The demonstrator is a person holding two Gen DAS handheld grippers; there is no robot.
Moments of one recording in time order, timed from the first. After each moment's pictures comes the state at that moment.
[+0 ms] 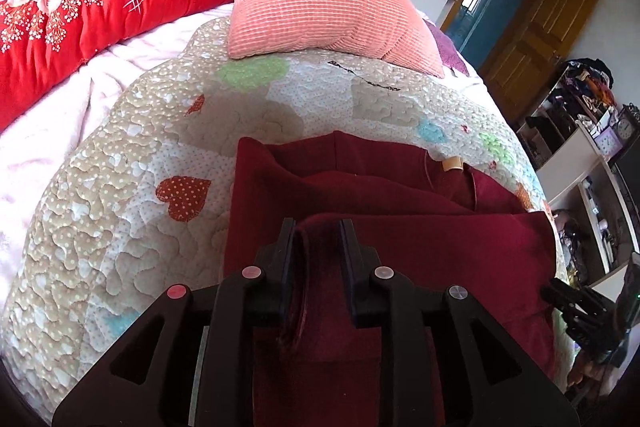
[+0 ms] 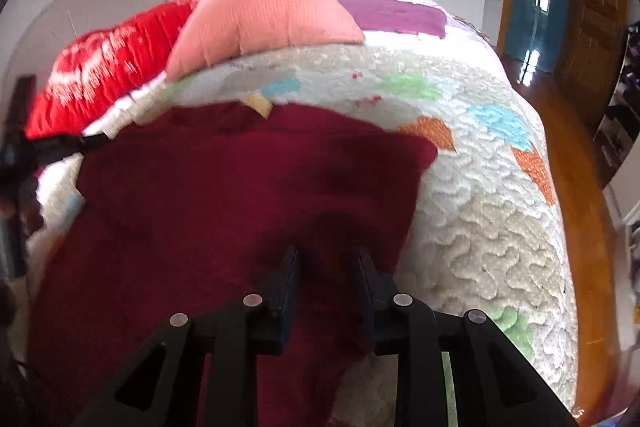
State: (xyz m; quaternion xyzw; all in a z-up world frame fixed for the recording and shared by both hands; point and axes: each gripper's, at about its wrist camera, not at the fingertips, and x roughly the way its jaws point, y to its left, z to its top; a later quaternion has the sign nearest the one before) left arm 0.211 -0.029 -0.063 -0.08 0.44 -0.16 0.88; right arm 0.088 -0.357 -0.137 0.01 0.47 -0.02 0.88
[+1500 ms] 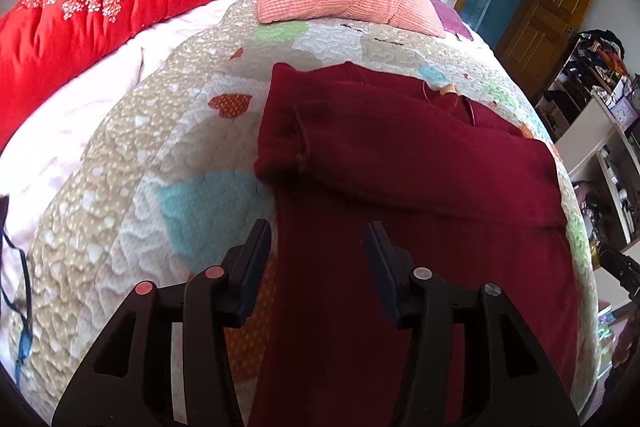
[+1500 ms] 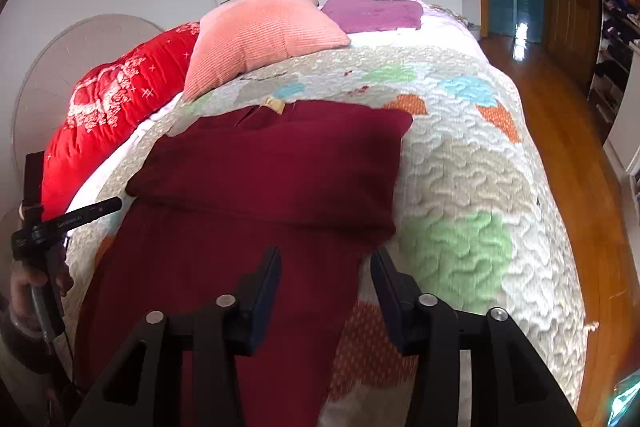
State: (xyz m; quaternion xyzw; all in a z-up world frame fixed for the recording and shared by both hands) left arm 0.106 -0.013 -0.066 -0.04 0.46 -0.12 0.88; right arm -0.018 -0.355 -0.082 0.13 0.43 0.03 0.89
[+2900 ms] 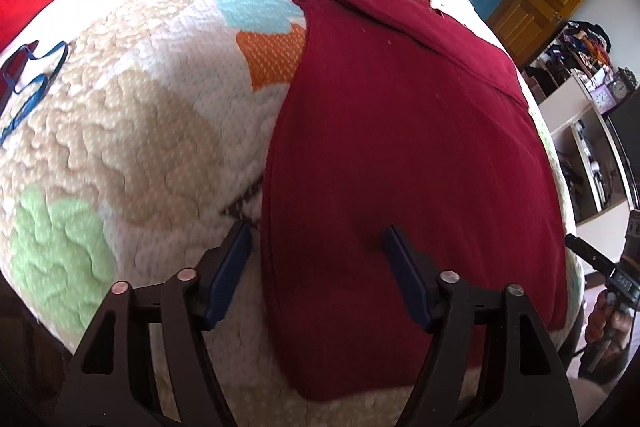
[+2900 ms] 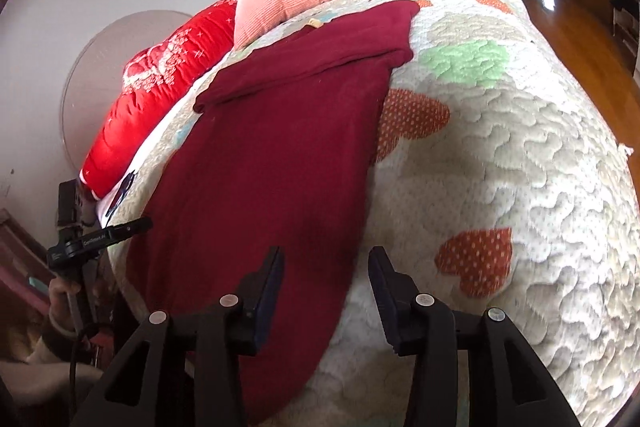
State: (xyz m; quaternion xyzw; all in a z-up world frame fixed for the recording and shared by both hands) left arm -0.055 0.037 -0.104 -0.07 0.53 -0.16 0.83; right arm -0.155 -0.336 -0.126 0.22 0.47 0.11 0.85
